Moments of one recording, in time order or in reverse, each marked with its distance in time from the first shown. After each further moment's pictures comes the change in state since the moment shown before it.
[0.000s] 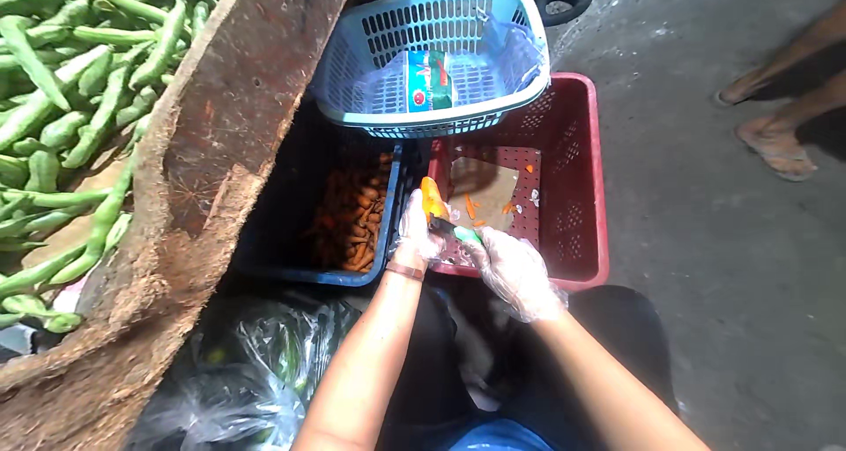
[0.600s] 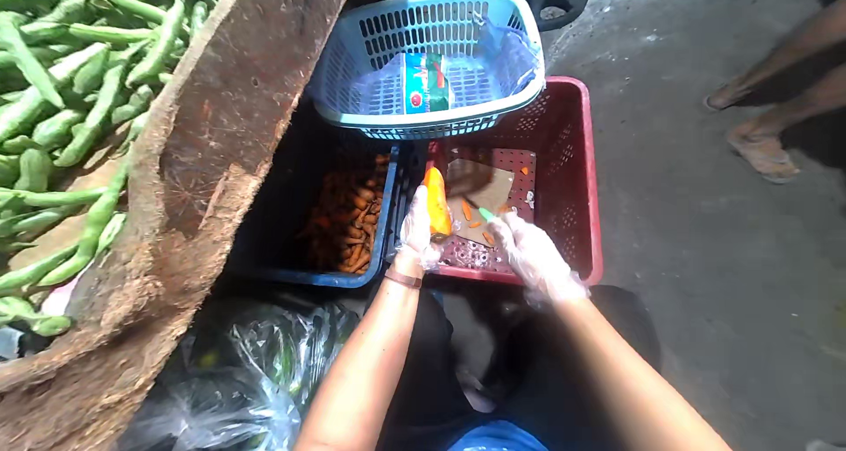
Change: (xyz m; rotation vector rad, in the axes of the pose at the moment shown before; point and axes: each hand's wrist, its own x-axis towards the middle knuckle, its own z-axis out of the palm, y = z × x) left_hand -0.011 -0.003 0.000 0.048 -0.109 0.033; right_hand 0.016 0.027 -0.031 0.143 -0.212 0.236
